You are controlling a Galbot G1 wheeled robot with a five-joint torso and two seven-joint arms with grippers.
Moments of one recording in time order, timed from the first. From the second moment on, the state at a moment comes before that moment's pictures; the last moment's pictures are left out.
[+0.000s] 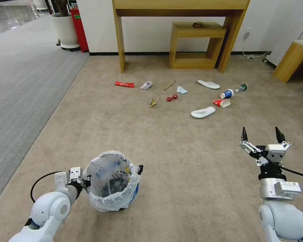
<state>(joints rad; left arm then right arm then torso) 1.40 -1.07 -0.59 -1.98 -0.82 0.74 -0.33 -1.46 1.37 0.83 2.07 0.11 0.15 0.03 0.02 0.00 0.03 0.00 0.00</state>
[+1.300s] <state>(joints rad) 1.45 -1.11 -0.97 -2.27 -1.25 0.74 -0.62 -1.45 1.37 0.81 2.05 0.15 0.17 0.05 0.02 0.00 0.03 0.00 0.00</state>
